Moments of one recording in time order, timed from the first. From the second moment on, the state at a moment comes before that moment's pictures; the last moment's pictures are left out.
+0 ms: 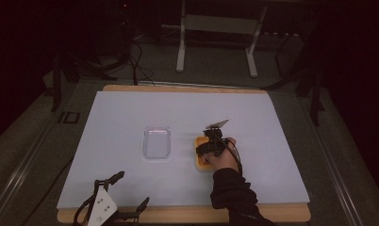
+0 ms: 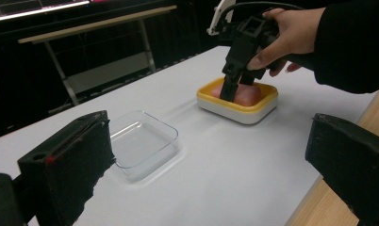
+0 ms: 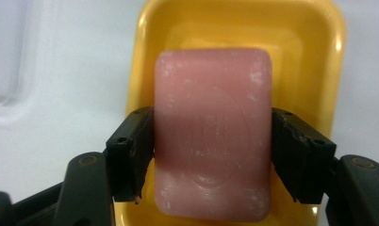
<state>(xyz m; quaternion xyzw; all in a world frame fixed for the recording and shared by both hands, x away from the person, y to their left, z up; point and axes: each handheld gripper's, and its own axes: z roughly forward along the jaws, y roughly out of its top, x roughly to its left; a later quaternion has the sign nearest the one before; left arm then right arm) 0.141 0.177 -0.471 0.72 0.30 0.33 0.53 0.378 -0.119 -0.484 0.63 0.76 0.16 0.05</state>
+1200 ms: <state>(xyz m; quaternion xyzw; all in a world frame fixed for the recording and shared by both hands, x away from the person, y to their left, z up) 0.144 0.177 -0.473 0.73 0.30 0.32 0.53 0.372 -0.176 -0.458 0.39 0.87 0.29 0.07</state>
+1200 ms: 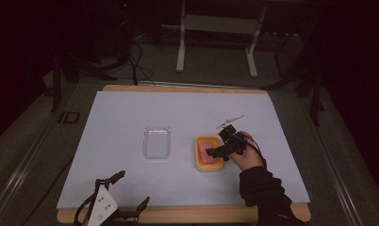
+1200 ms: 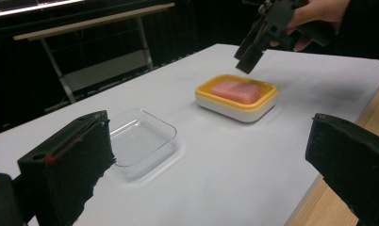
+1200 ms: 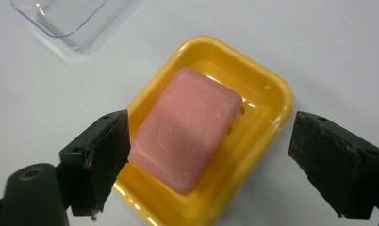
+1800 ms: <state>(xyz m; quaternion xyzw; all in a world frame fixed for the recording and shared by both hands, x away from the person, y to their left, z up) 0.145 0.175 -0.474 0.73 0.30 0.32 0.52 0.352 -0.240 -0.455 0.37 0.88 0.29 0.09</state>
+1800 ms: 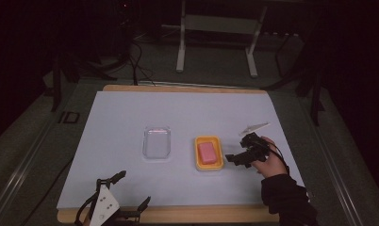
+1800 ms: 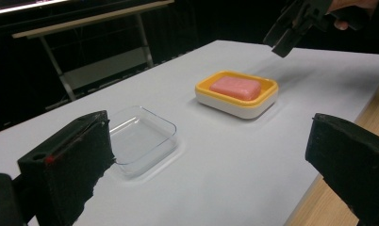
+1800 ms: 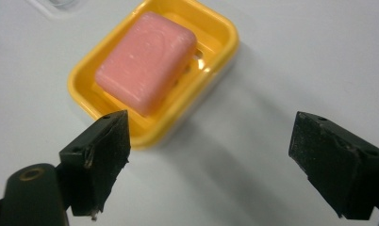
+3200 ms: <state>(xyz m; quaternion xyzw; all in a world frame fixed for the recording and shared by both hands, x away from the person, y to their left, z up) 0.145 0.175 -0.475 0.73 0.30 0.33 0.52 0.295 -0.311 -0.487 0.40 0.85 0.32 0.14</state>
